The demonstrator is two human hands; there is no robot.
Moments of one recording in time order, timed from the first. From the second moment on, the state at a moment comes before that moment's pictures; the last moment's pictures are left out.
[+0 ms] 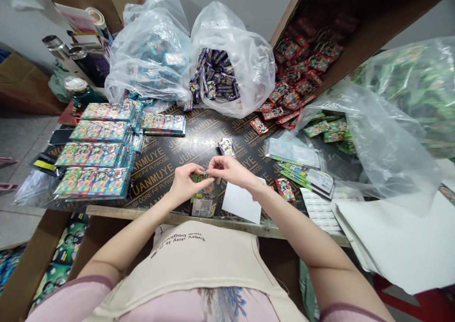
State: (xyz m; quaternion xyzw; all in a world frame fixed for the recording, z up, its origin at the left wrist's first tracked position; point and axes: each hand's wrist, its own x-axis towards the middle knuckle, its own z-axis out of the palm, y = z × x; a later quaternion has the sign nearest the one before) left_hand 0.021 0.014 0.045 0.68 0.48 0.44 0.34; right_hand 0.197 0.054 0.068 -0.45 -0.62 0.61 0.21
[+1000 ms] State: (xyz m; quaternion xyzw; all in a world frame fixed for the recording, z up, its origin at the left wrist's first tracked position) left_hand -0.042 0.147 -0.025 0.78 0.62 0.04 0.05; right_hand 0.268 0.039 -0.020 -0.59 -0.65 0.28 0.38
